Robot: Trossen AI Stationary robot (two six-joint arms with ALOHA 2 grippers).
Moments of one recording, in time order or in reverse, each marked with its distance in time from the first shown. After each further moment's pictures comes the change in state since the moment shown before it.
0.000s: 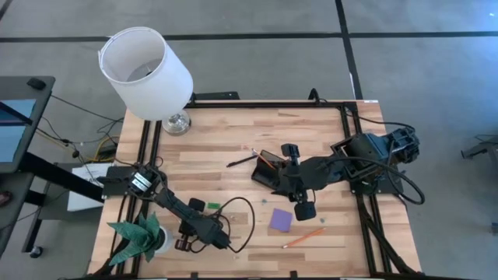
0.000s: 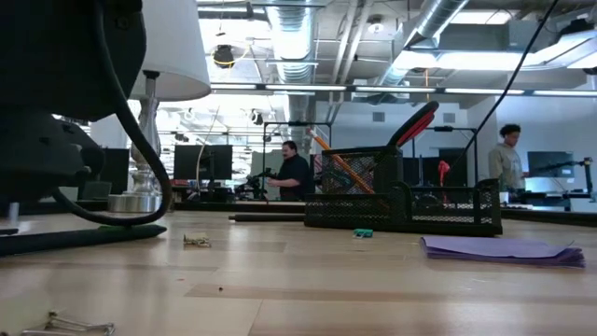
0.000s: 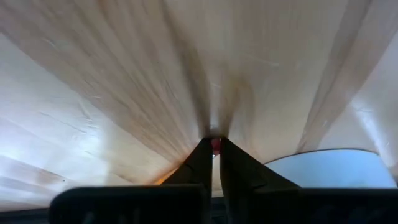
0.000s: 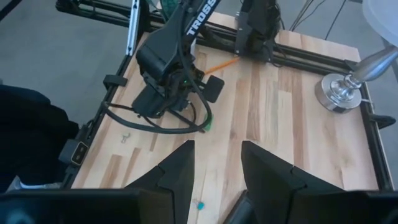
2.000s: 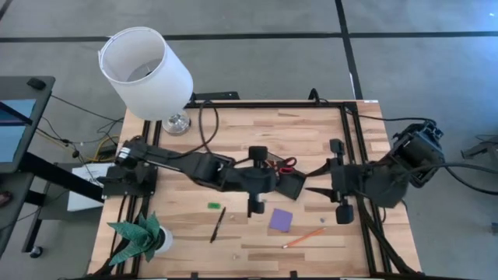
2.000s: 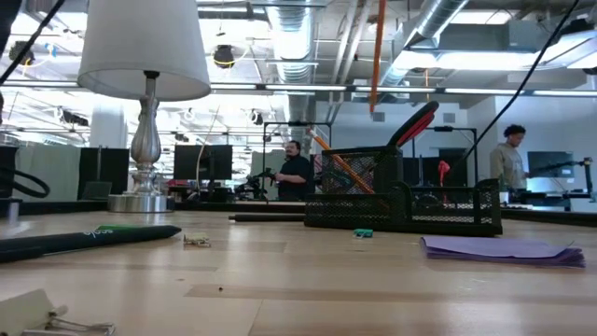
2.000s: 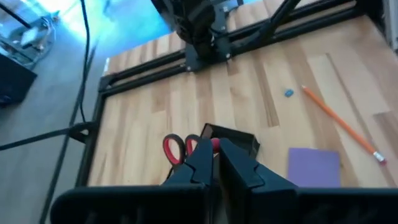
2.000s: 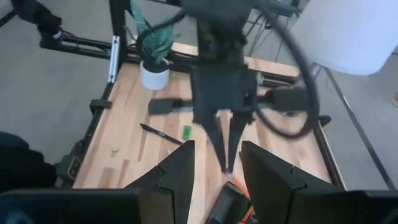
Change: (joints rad) left arm 0.314 -0.248 0.619 0.579 -0.631 0.412; right arm 0.278 -0.163 0.000 -0.128 0.391 0.200
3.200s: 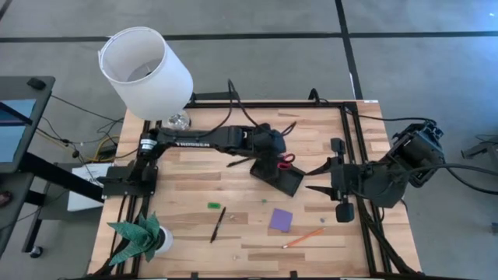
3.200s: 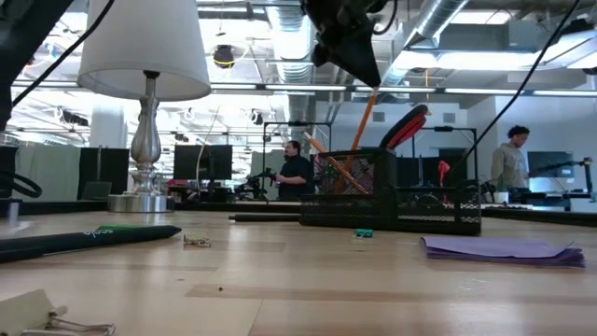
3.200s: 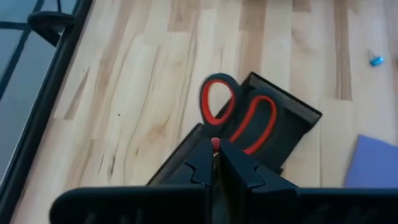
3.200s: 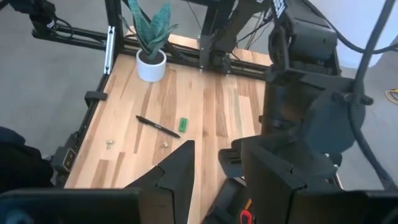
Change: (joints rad) left arm 0.292 0.153 0.001 -0.054 0.224 -0.176; right arm 0.002 -0.001 0.000 -0.041 0.001 0.011
